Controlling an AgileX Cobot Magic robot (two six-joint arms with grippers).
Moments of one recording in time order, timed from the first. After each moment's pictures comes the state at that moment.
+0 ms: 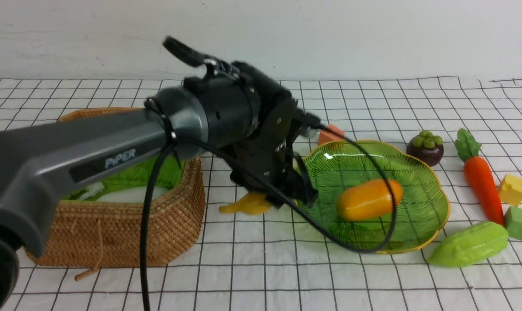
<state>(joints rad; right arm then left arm) 0.16 0.52 -1.04 0.55 1.26 -0.35 -0.70 1.99 -1.70 0.18 0.92 -0.15</state>
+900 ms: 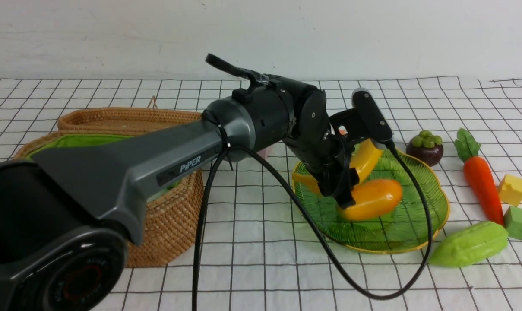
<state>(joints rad) 0.16 0.52 -1.04 0.57 1.26 -0.33 -0.70 2.23 -1.95 -0.11 0.68 0.69</state>
